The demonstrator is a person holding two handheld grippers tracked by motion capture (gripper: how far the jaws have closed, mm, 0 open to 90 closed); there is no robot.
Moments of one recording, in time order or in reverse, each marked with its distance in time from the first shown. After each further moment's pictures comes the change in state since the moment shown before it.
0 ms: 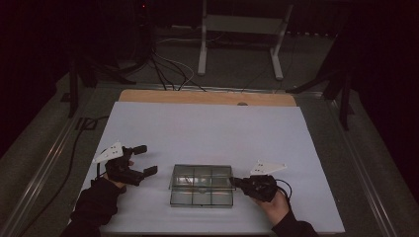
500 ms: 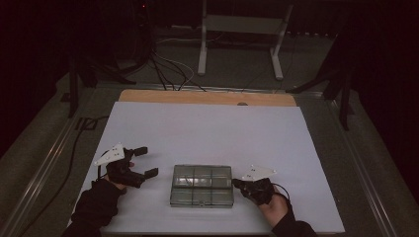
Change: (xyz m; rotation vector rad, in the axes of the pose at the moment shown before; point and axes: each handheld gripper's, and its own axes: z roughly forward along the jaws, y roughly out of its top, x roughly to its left) left arm -0.004 -0.005 0.003 0.015 -0.003 0.028; right arm 0.009 -0.007 0.012 0.122 -0.202 -0.130
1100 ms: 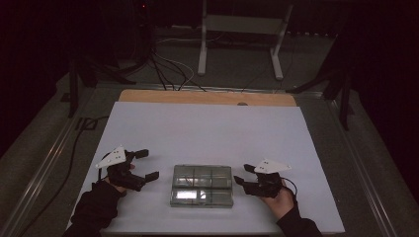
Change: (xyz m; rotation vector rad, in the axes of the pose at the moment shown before) left arm -0.004 -0.003 -0.001 0.014 -0.014 0.010; right arm -0.028 -0.005 -0.010 -0.152 0.006 0.088
